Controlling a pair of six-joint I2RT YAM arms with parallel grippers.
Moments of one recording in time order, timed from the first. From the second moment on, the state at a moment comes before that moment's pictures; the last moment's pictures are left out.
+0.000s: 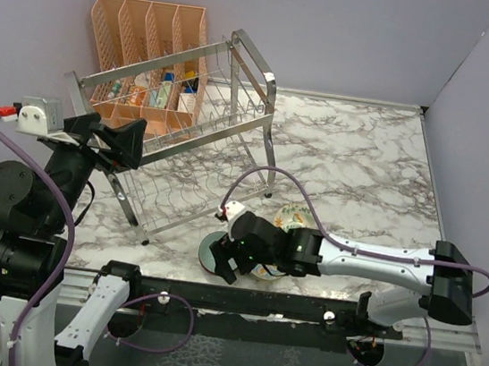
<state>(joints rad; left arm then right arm) -0.07 0.65 1.45 -0.64 0.12 -0.31 1.33 1.39 1.00 -0.41 0.09 0.44</state>
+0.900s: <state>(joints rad) -0.07 0.61 1.40 -0.65 0.11 -0.30 1.37 1.74 1.19 -0.33 0.08 0.41</state>
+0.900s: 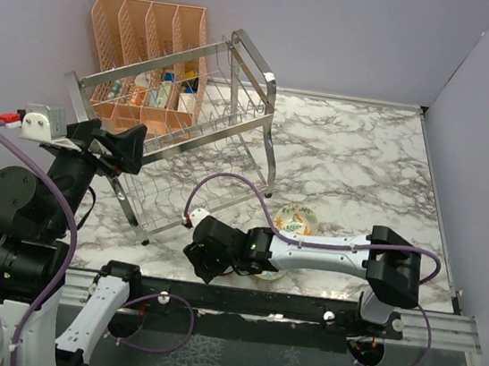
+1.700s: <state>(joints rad) -0.08 0.60 1.39 -0.65 0.10 -0.29 1.37 1.79 1.22 -0.36 0.09 0.41</state>
